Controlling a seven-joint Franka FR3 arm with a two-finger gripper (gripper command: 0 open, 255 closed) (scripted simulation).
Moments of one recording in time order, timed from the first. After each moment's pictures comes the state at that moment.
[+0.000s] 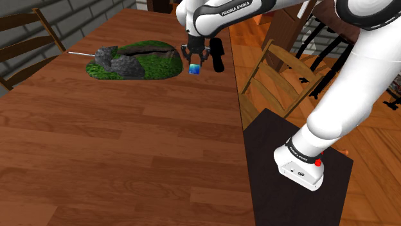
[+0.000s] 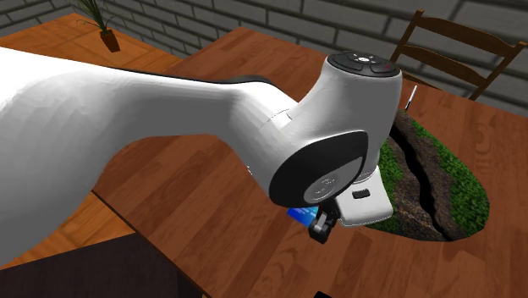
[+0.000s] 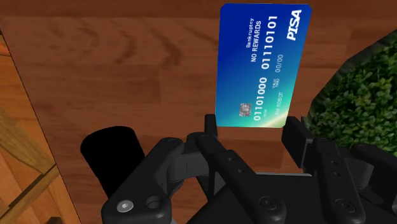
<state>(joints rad) -0.28 0.22 0.42 -1.89 -0.27 2.13 1.17</state>
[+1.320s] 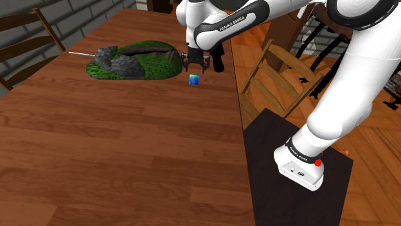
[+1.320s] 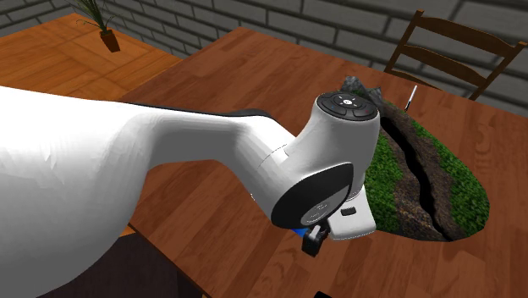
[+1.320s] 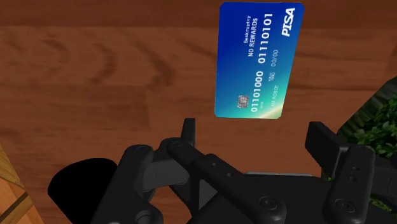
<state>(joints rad) -0.27 0.28 0.40 -1.95 -0.32 2.24 1.21</state>
